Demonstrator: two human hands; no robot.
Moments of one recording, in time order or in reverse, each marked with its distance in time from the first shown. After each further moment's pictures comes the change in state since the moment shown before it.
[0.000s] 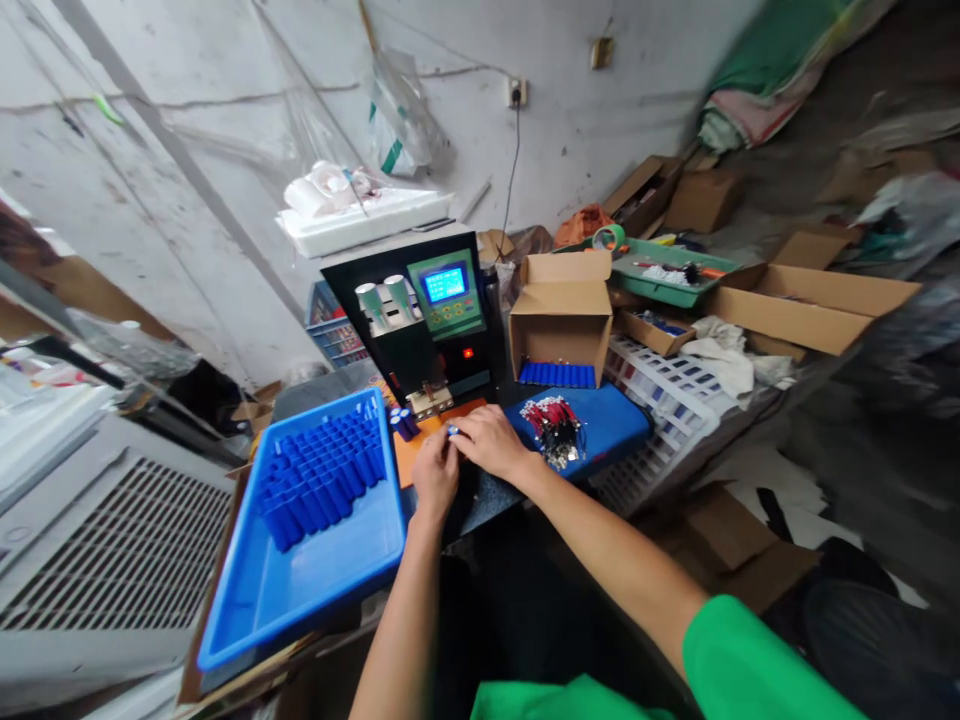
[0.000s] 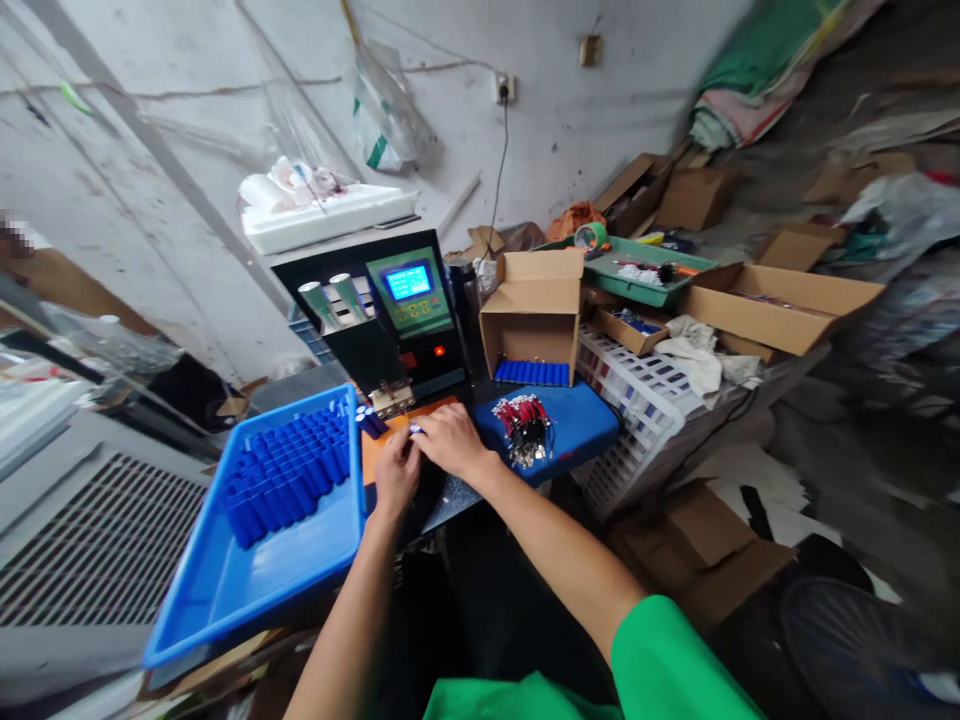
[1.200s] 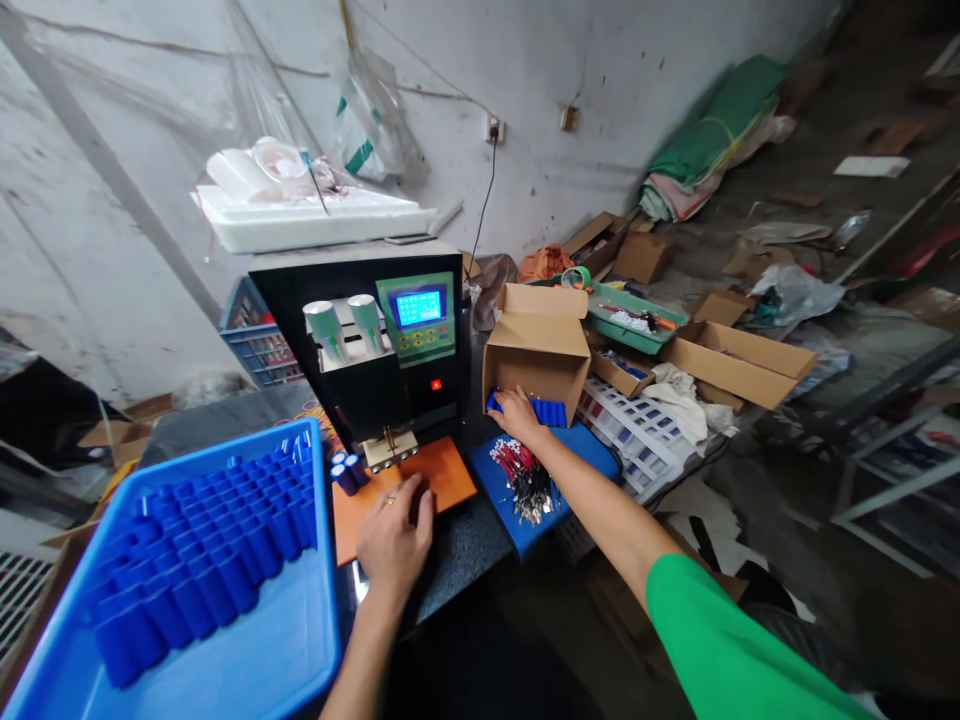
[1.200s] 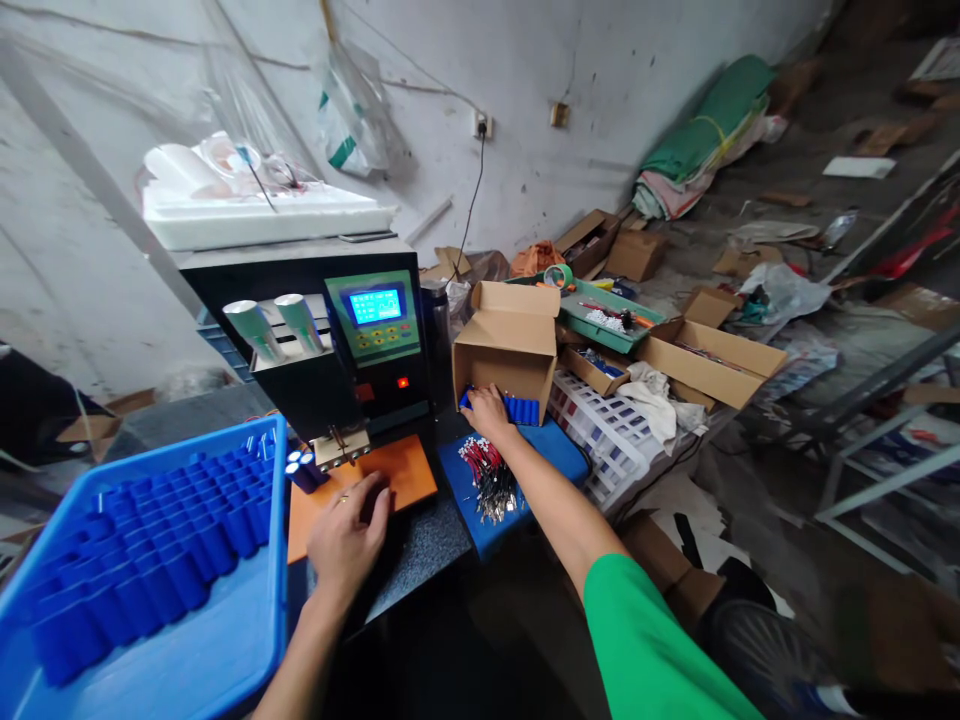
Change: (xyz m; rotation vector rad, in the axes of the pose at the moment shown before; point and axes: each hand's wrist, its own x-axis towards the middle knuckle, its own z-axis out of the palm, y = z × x) left_hand 0.003 0.002 0.004 0.293 0.109 0.130; right_hand 0.052 0.207 0.009 -0.353 -0.066 0.315
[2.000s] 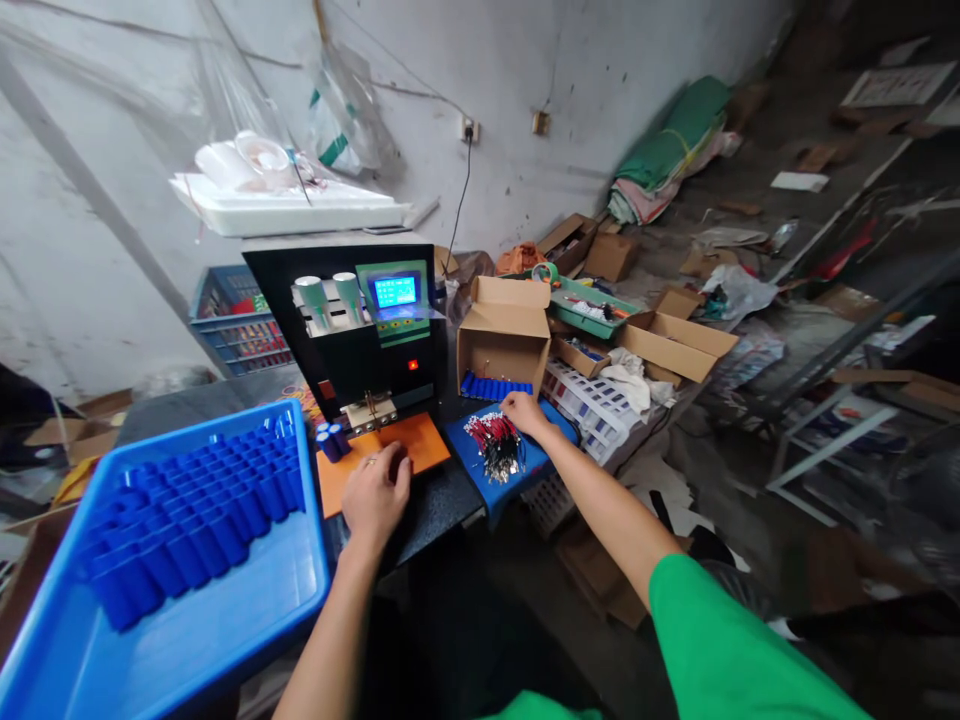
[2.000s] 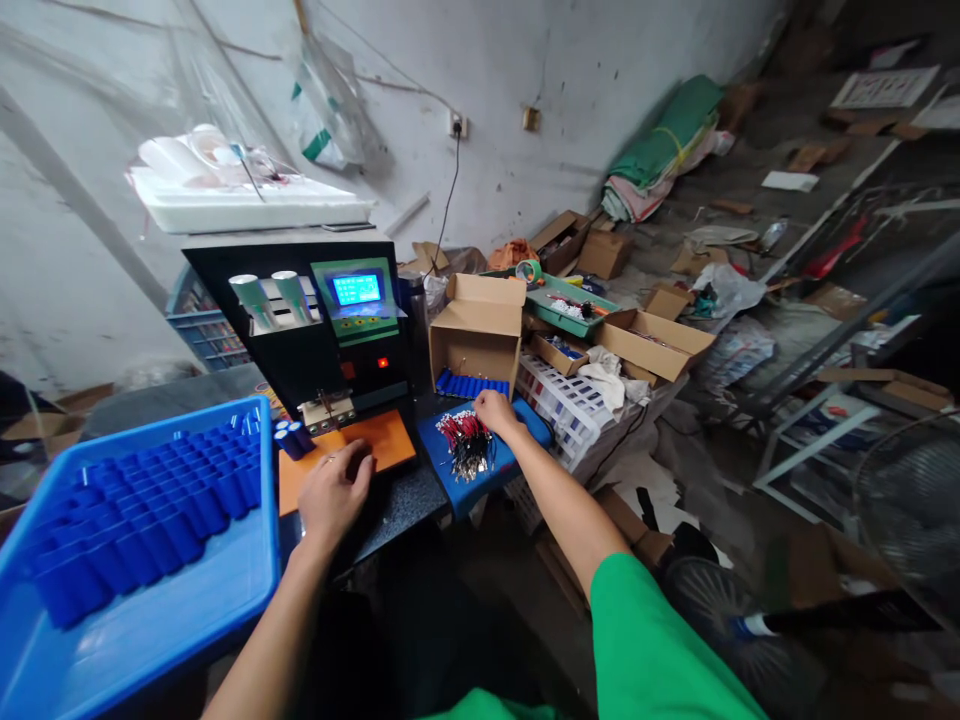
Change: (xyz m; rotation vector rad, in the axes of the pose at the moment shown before) left_hand 0.005 0.007 -0.004 -0.032 -0.098 -0.016; right_hand -0.079 0.031 -0.047 0.298 0.019 0.334
